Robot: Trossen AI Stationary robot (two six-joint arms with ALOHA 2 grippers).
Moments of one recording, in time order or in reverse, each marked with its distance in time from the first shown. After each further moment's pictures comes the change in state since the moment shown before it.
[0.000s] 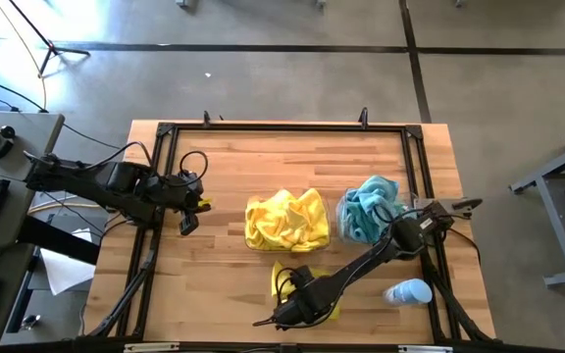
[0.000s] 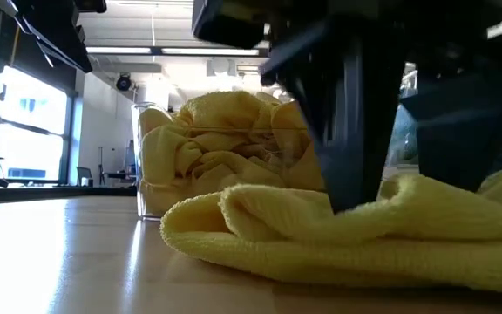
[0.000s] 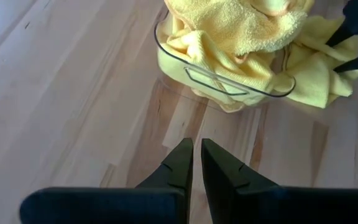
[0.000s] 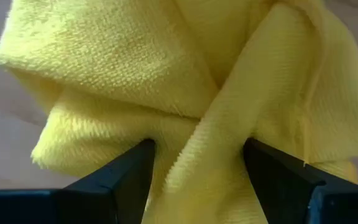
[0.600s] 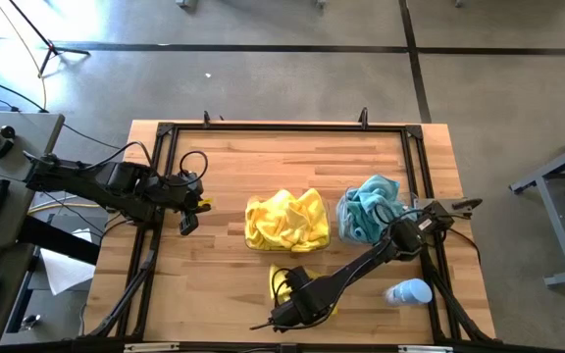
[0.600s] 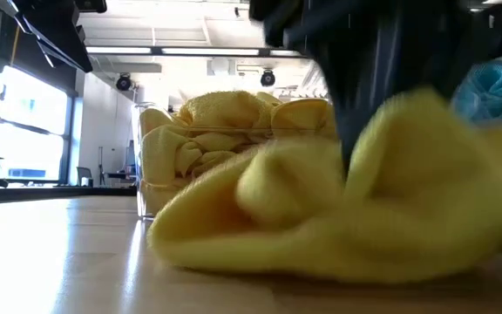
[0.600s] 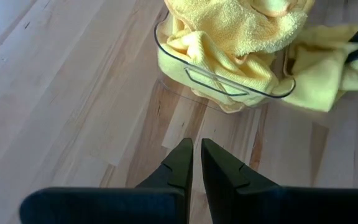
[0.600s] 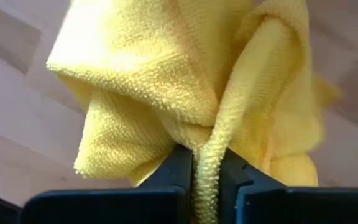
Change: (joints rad) left arm 0.000 0.000 0.000 0.002 0.000 -0.003; right arm 0.008 0.023 0.101 -0.074 0.027 -0.114
